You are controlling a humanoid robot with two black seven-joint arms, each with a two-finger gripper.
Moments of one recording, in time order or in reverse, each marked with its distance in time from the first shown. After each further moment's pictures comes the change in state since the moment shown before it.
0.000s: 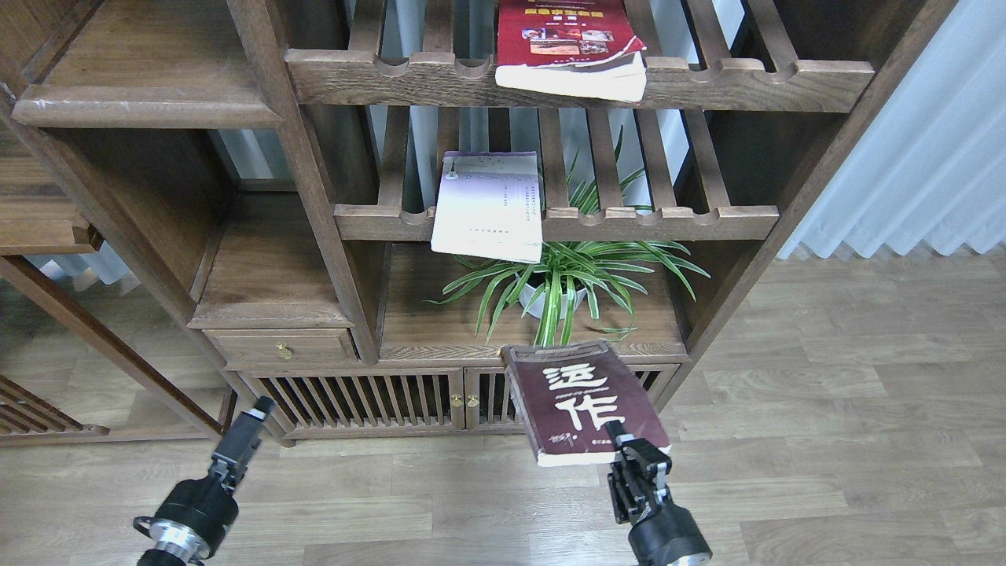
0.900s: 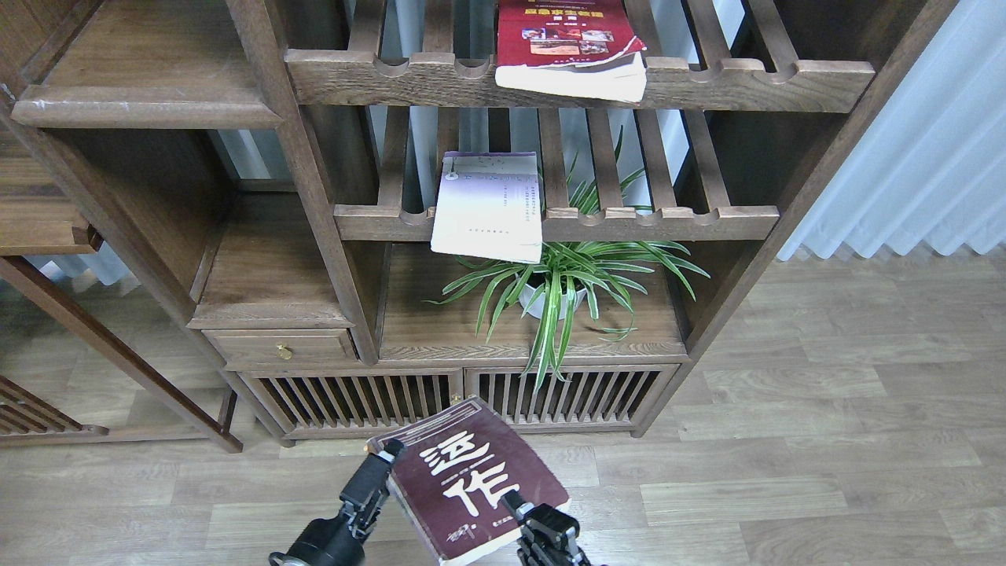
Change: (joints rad) left arm 0.014 -0.201 0.204 0.007 -0.056 0.000 -0.011; right arm -0.003 0.000 -0.266 -0.008 -0.007 0.000 -0.094
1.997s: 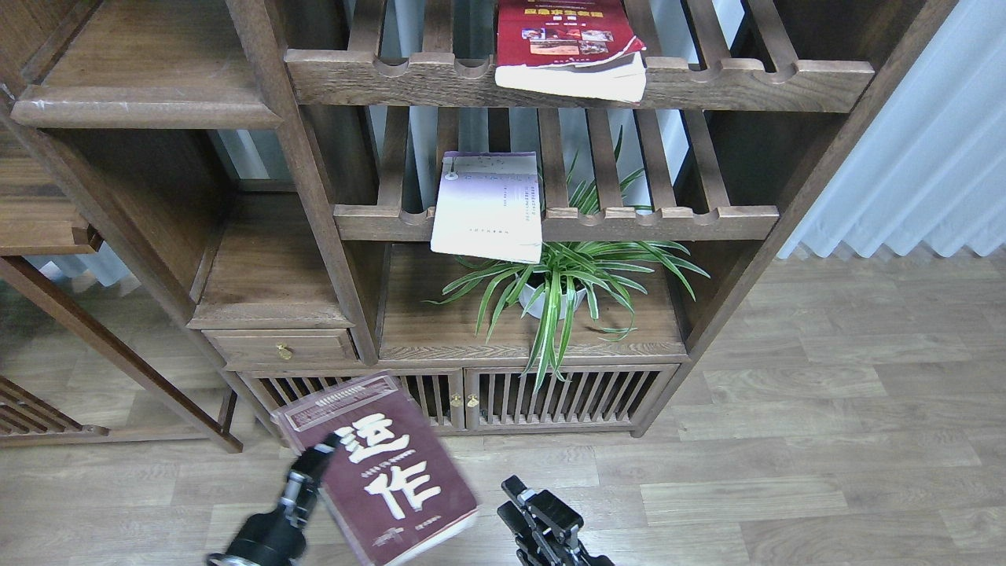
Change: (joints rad) left arm 0.113 0.282 -0.280 -0.265 0.025 0.000 -0.034; right arm 0.060 0.000 0.033 -0.057 -0.006 0.001 0.011
